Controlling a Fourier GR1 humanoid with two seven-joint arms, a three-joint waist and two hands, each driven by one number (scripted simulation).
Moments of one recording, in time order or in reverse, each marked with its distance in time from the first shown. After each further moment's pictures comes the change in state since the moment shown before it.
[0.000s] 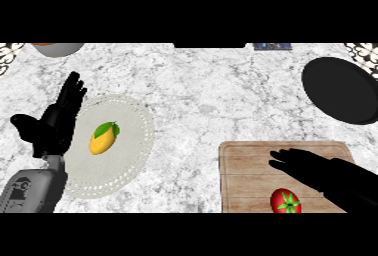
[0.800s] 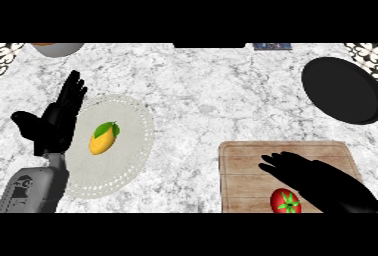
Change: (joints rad) left arm -0.013 -0.031 0.038 0.007 -0.032 -0.032 0.013; right arm 0.005 0.056 0.115 0.097 0.337 -0.027 -0.058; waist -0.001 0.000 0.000
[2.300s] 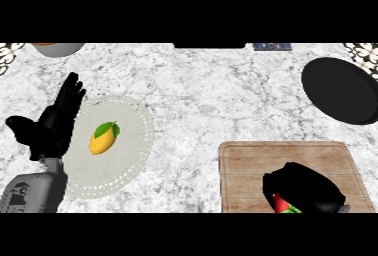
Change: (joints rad) left arm 0.032 -0.042 0.036 -0.074 -0.050 -0.039 0.042; right arm -0.008 0.083 0.074 0.166 0.265 -0.119 -0.240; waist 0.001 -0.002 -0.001
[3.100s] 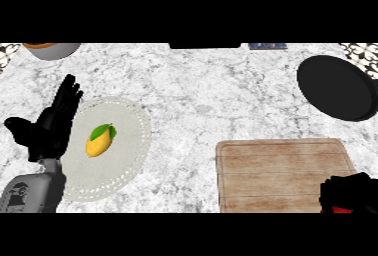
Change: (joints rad) left arm 0.005 -0.001 0.023 0.027 -0.002 -0.003 -0.023; right arm 0.282 0.040 -0.357 -0.327 -0.212 -0.276 -0.066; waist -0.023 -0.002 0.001
